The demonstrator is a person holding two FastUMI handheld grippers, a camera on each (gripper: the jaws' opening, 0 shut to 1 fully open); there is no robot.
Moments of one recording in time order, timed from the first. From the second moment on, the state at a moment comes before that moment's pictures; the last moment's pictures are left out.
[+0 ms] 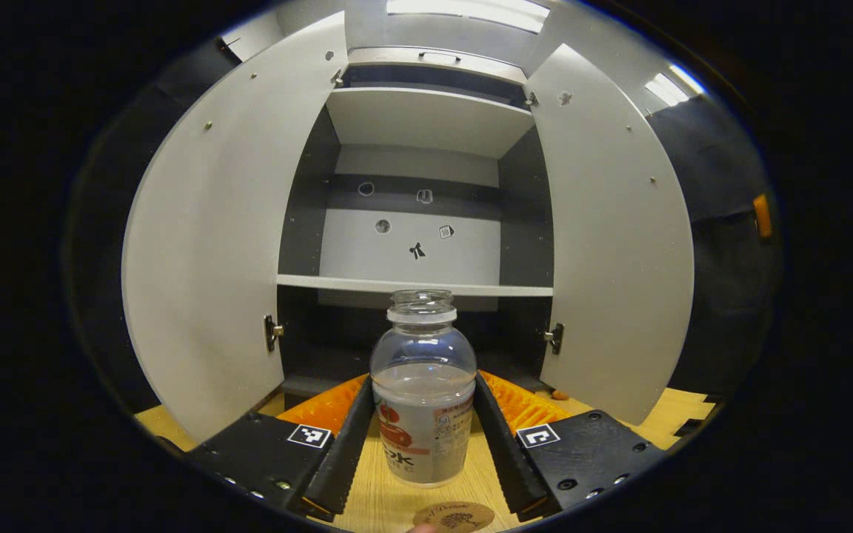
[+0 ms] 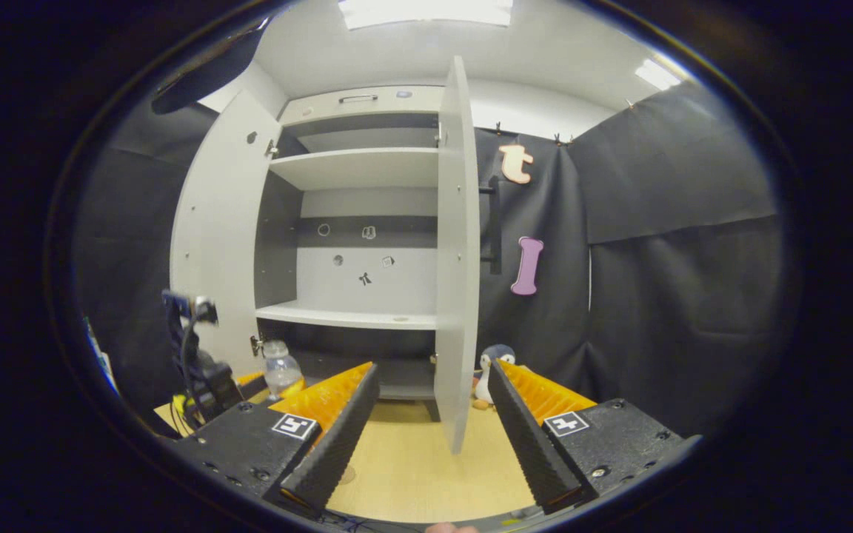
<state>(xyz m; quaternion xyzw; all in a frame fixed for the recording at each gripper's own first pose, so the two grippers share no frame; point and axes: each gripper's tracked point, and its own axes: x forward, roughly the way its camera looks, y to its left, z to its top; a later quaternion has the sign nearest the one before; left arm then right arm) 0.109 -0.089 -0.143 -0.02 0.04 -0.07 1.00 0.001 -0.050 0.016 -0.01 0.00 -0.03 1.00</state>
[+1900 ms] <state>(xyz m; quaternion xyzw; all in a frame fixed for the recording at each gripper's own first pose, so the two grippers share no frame) 0.032 -0.112 -0.153 -0.02 0.04 -0.10 0.99 -0.005 -0.055 -0.010 -0.02 0.05 -0.04 1.00</state>
